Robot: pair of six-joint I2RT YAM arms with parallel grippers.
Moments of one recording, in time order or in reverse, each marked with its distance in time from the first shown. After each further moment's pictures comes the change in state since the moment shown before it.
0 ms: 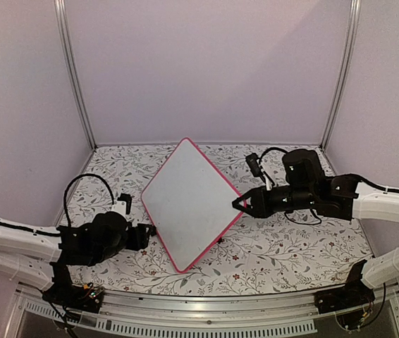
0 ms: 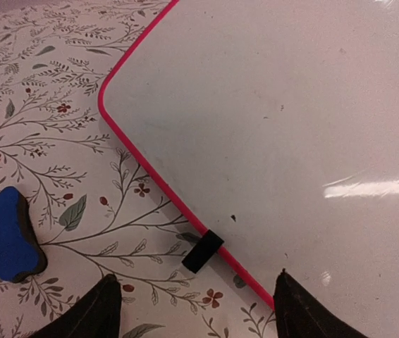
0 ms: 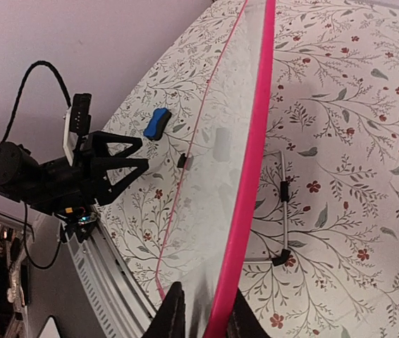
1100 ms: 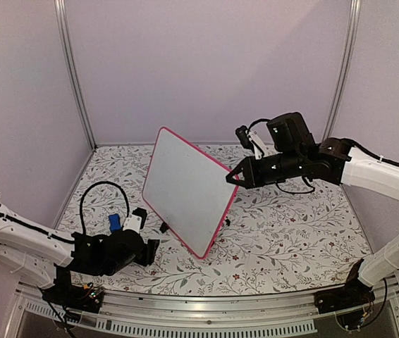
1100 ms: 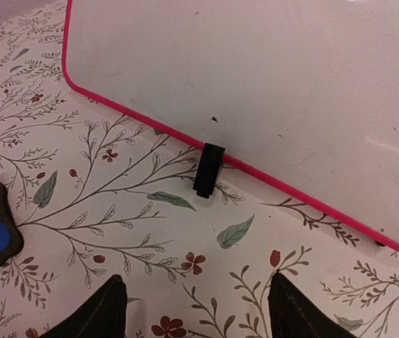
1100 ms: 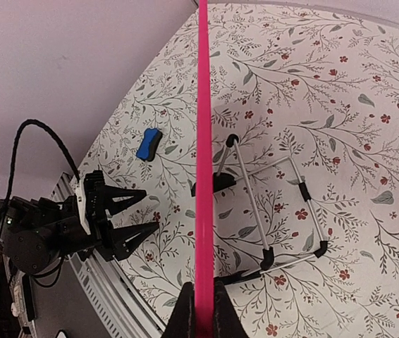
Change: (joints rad) left arm -0.176 0.163 0.026 -0.005 -0.110 0.009; right arm -0.040 0.178 0.401 -0.304 0.021 -0.005
